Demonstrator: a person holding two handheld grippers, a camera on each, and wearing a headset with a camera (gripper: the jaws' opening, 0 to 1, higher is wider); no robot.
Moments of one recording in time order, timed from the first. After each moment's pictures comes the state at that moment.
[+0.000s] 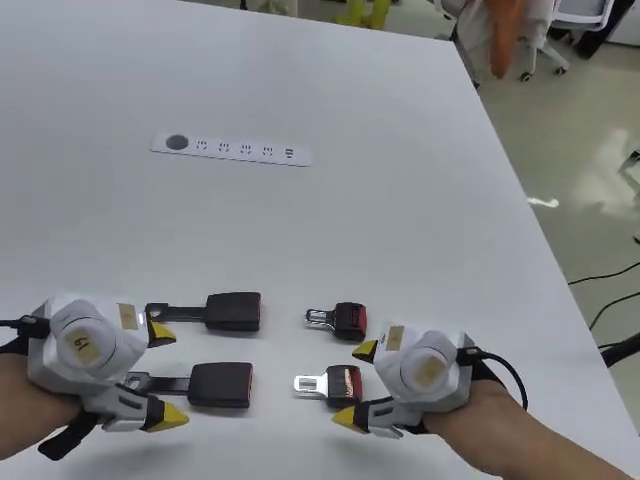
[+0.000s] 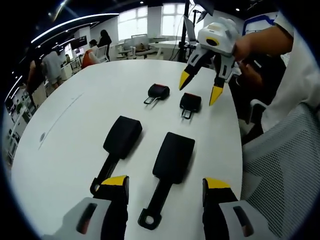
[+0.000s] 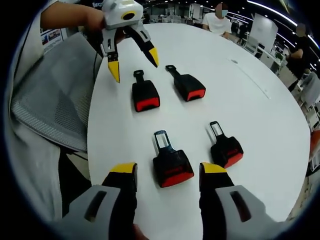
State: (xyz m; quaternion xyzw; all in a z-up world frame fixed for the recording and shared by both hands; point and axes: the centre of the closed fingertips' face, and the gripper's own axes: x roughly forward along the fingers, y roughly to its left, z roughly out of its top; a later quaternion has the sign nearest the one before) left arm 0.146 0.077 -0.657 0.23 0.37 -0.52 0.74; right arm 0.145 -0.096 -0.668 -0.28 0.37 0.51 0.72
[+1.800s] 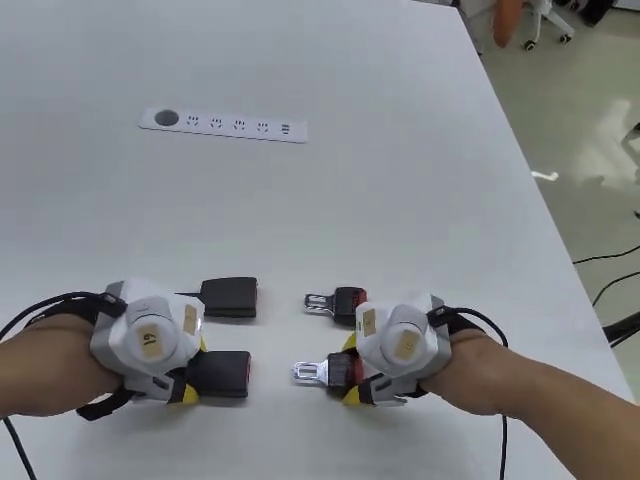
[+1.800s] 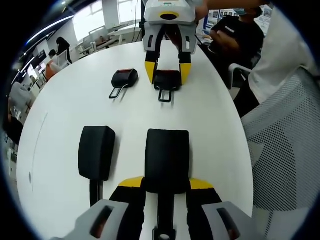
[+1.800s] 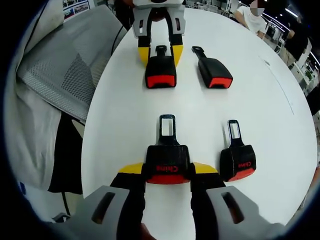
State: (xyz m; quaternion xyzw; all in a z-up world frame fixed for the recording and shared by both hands) left arm 0.144 0.058 -0.694 0.35 0.38 -0.59 0.62; right arm 0.142 -0.103 -0.696 -0.36 0.39 0.59 0.61
